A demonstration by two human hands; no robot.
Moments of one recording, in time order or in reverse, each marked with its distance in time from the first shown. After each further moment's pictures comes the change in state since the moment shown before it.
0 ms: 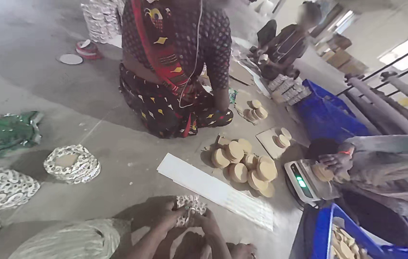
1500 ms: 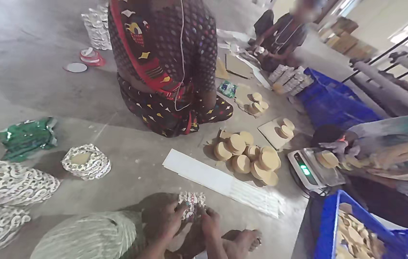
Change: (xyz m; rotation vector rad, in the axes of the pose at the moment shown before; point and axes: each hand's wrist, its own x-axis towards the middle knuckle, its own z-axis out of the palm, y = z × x) left_hand -0.048 0.000 -0.003 0.310 0.179 0.133; right_hand -0.032 0.019 0.029 -0.083 0.338 -0.012
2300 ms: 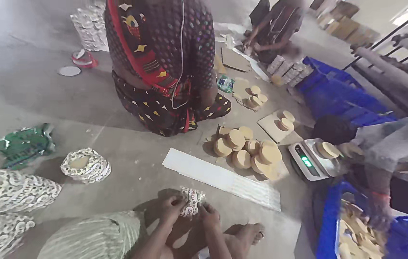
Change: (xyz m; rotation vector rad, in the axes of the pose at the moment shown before) left_hand 0.034 -0.027 0.010 -0.256 0.002 -0.056; right_hand 0.004 0.009 0.005 0.199 -0.058 0.101
